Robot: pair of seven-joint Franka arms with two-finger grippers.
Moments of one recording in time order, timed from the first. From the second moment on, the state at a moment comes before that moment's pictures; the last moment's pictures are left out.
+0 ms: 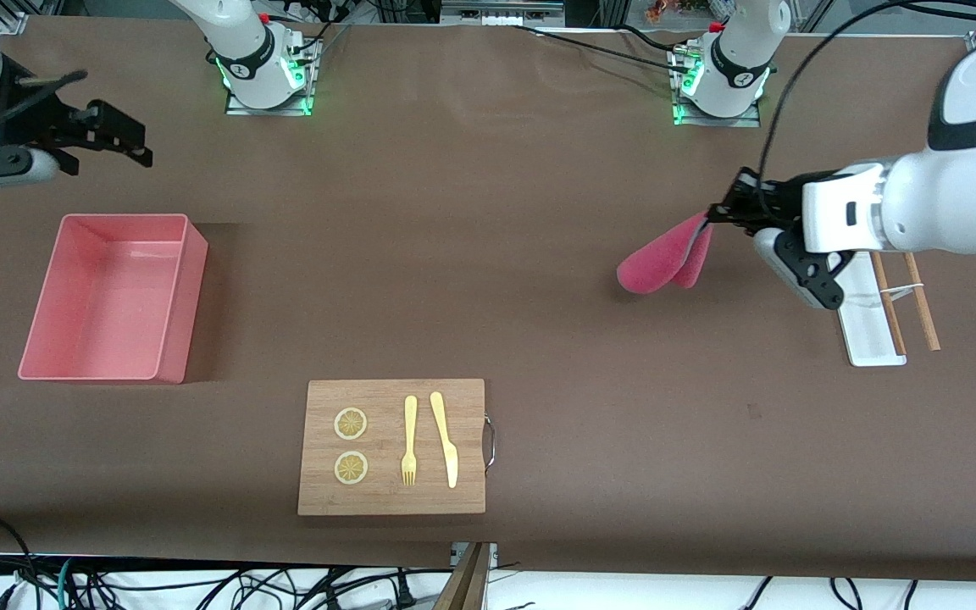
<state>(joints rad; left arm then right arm) 0.22 0.36 -0.51 -1.30 -0.44 1.38 0.10 0.11 0.01 0.01 -1.49 0.11 1.39 -0.13</state>
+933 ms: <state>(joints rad) -0.10 0.36 -0.54 -1.30 -1.04 2.16 -0.35 0.17 0.18 0.05 -1.51 0.70 1.52 -0.93</state>
